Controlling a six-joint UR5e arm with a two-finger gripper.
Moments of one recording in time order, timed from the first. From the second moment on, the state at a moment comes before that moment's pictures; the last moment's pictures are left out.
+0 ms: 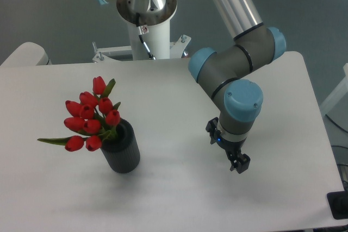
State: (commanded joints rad) arm 2.54 -2.13 -1.47 -1.06 1.55 1.57
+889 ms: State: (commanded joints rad) arm 2.54 -2.13 -1.46 -1.06 1.54 1.57
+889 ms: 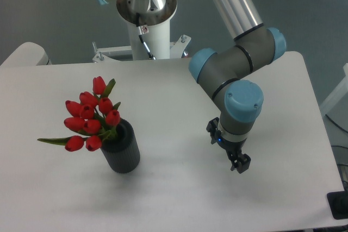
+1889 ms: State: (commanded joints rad) arm 2.64 -2.01 -1.57 -1.08 0.99 1.56
